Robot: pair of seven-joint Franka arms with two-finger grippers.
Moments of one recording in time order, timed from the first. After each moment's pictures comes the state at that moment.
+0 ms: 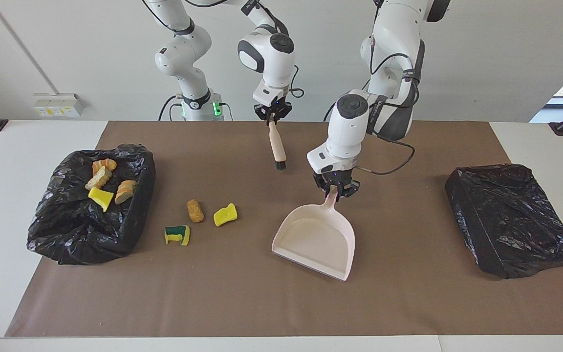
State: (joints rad) left arm -0.42 0.26 -0.12 -1.86 0.09 2.18 0.05; right arm 0.95 -0.20 -0.12 -2.44 -0.03 2.08 0.68
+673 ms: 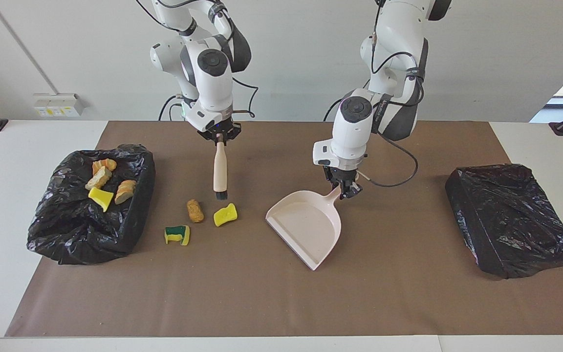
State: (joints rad) left arm -0.41 0.26 -0.12 -1.87 0.10 2.12 0.42; right arm 0.47 -0.15 -0.13 -2.26 -0.08 1.91 0.28
